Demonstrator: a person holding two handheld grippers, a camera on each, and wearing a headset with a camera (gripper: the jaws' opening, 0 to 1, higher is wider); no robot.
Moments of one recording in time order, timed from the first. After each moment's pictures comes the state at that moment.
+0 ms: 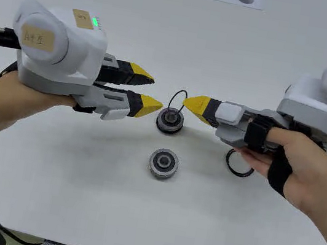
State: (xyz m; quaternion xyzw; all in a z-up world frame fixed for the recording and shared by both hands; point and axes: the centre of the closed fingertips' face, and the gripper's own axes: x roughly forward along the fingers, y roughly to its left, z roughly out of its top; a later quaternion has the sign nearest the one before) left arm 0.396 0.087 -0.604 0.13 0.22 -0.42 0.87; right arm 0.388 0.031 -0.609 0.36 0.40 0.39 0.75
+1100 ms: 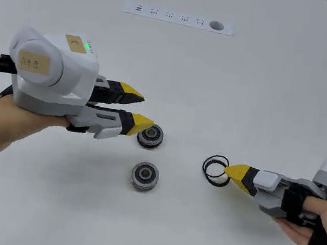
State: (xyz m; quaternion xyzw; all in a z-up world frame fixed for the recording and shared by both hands) left arm 0.387 0.067 -0.597 0.12 0.21 -0.43 0.87; right arm 0.346 -0.074 -0.655 0.35 0.46 0.21 0.79
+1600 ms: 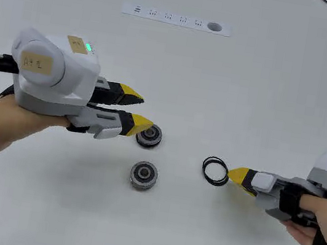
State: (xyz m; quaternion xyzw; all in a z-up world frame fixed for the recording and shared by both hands) left arm 0.386 0.066 -0.600 0.13 0.21 -0.43 0.87; right arm 0.352 -0.088 -0.649 0.27 0.44 0.19 0.83
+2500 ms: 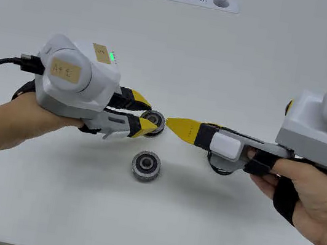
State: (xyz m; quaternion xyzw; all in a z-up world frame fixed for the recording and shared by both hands) left arm 0.388 0.055 -0.648 0.17 0.27 -0.45 0.83; right arm 0.361 0.024 -0.606 0.25 0.35 0.45 0.78
